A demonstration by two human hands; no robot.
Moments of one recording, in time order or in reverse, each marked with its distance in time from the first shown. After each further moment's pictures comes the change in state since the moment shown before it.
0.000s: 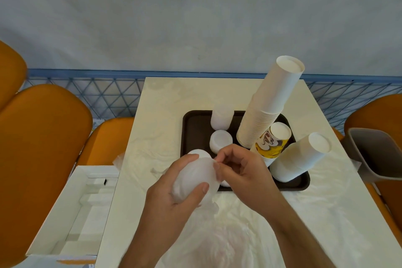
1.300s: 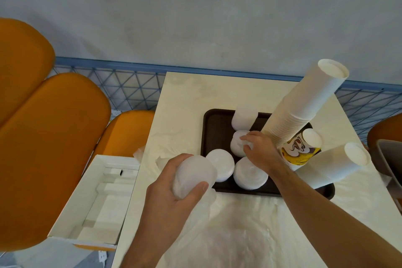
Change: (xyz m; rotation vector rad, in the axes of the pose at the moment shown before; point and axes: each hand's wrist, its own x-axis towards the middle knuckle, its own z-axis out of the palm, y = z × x) left_hand 0.003 -0.015 -0.044 0.028 0.120 -0.094; right_hand 0.128 0.128 0.002 -0.810 0.005 0.001
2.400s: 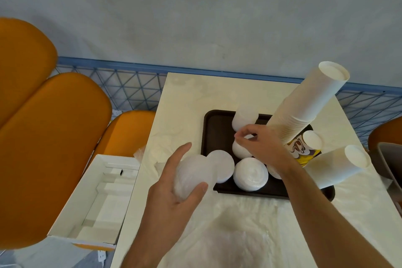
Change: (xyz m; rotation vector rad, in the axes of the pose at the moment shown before) left_hand -0.003 0.007 0.000 -0.035 -0.031 0.086; right_hand -0.024 -0.065 -0.072 0.455 -0.066 0.081
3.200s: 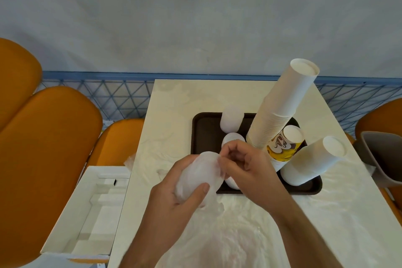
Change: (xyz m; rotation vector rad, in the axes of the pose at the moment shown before) left_hand 0.000 0.020 0.020 -0.025 -0.126 0.028; right_hand -0.094 -0.040 0.000 0.363 0.019 -0.137
